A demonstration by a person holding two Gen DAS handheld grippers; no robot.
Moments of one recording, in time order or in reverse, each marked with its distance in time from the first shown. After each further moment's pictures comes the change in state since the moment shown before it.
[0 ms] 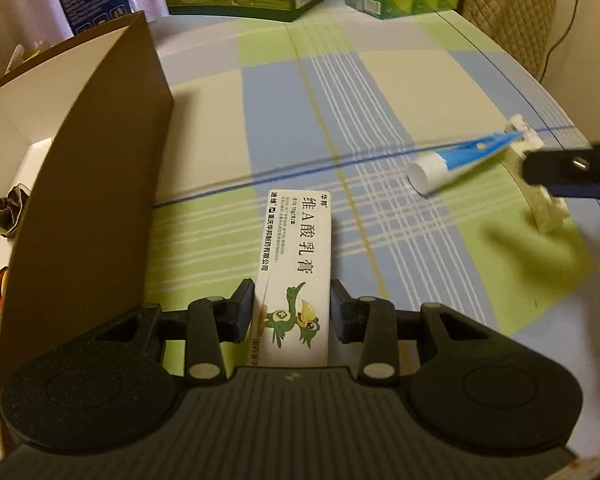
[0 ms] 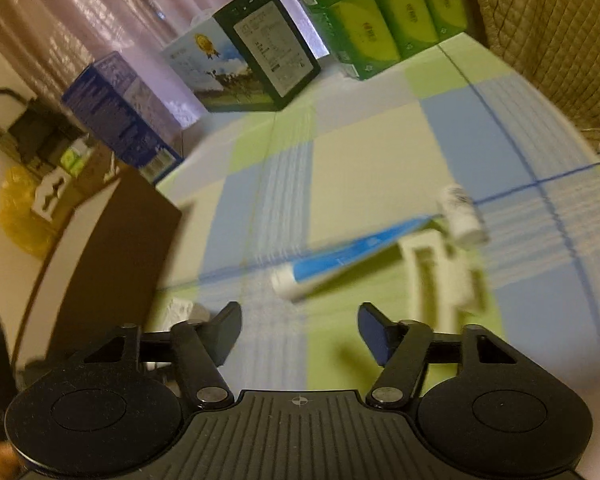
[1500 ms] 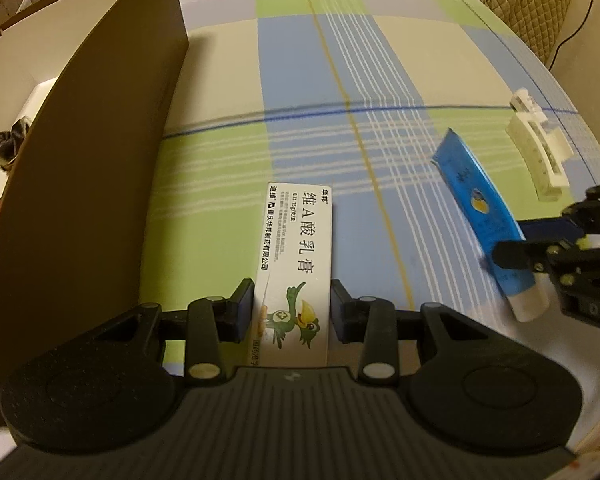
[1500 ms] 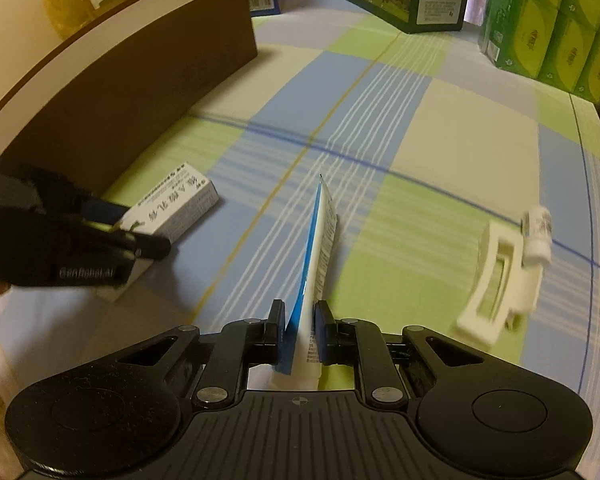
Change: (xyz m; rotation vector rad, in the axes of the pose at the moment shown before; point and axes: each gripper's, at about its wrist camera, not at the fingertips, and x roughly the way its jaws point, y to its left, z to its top) left arm -0.005 0.006 -0.033 -0.067 0.104 -0.022; right arm 0.029 0.052 -0.060 -0.602 0.297 -0.110
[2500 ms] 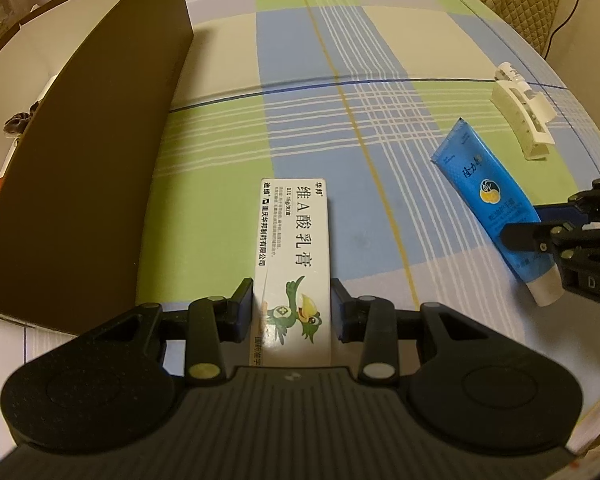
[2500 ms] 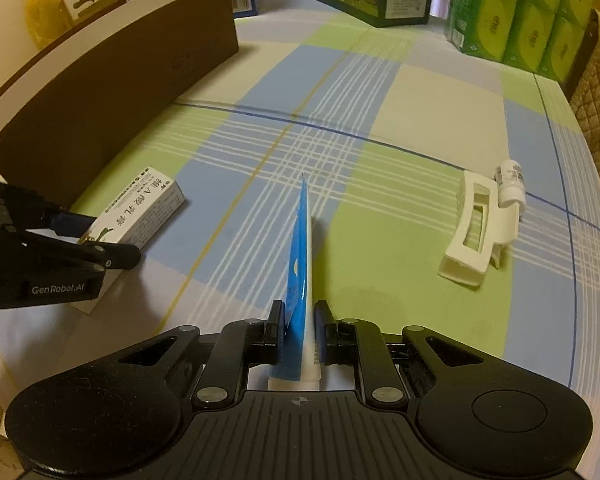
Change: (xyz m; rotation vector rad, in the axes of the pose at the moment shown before) left arm -0.010 -0.010 -0.037 0.017 -0.033 0.027; right arm -0.005 0.005 -0.034 0.072 -0.038 -0.068
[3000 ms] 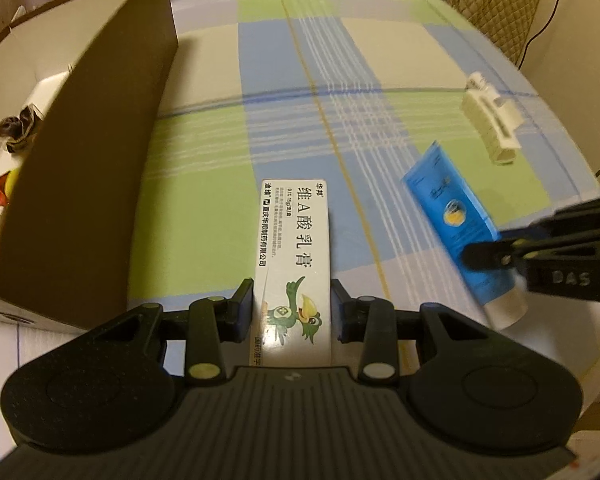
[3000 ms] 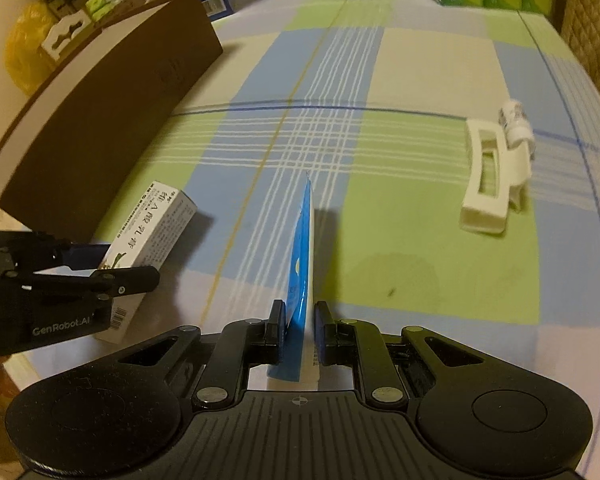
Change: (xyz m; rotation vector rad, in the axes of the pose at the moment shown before) left arm -0.022 0.004 0.000 0.002 -0.031 -0.085; right arm 0.001 -0.009 0.001 0.203 0.049 0.112
